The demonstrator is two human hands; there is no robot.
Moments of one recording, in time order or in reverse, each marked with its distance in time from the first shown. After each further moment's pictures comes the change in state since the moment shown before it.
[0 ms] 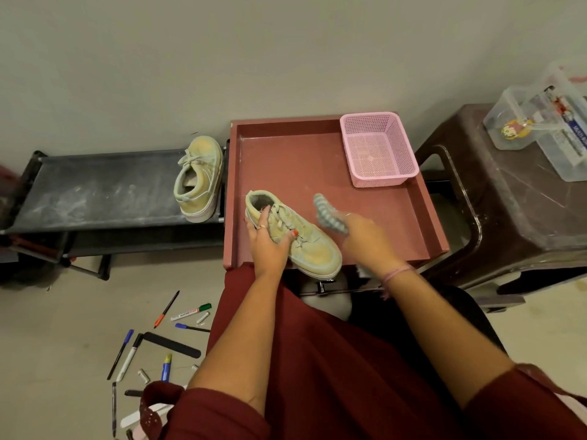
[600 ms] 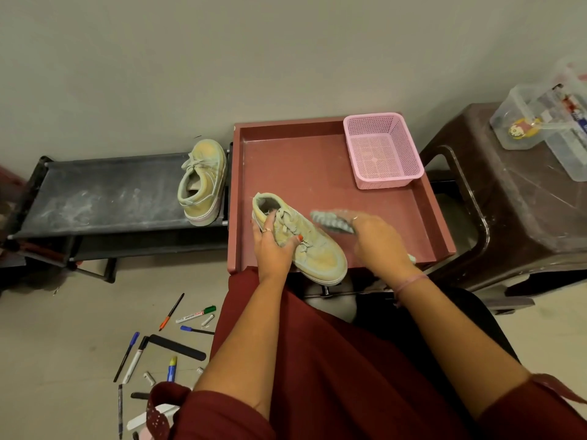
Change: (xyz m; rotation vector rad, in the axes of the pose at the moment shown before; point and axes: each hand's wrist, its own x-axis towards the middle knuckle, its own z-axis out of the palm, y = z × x) left_hand 0.003 -0.003 0.001 0.051 -0.019 0.014; right_hand 0.000 0.013 0.008 -0.079 0.129 -0.123
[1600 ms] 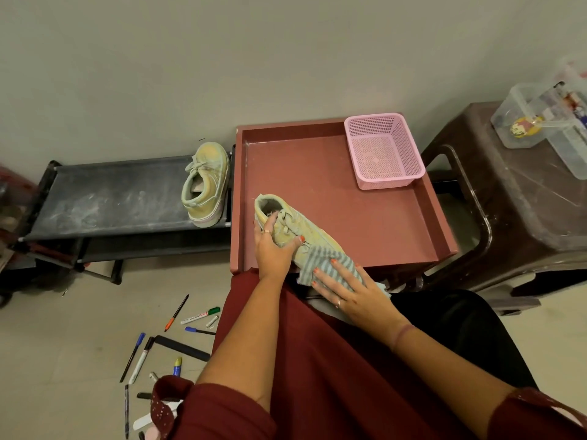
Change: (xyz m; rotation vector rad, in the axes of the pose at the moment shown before) left_hand 0.005 -0.012 0.001 -0.093 0.003 -0.017; right_hand -0.079 0.021 0.079 -0.521 -0.049 -0.604
